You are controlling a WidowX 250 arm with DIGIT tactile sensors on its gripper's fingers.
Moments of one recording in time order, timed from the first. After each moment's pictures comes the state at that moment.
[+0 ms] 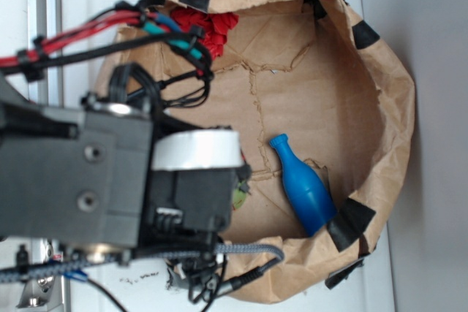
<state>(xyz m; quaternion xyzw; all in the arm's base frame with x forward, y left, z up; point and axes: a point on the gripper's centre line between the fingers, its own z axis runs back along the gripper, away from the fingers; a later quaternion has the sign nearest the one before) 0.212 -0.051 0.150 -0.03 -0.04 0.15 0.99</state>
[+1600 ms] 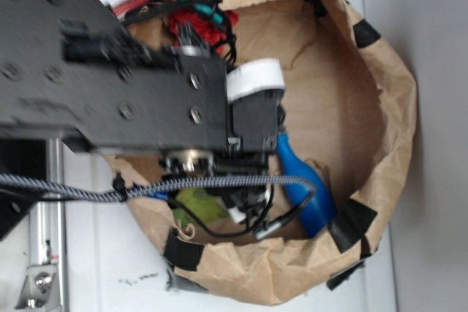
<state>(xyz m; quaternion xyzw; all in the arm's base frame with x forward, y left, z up) 0.237 -0.033 0.094 -0.02 -0.04 0.21 0.98</state>
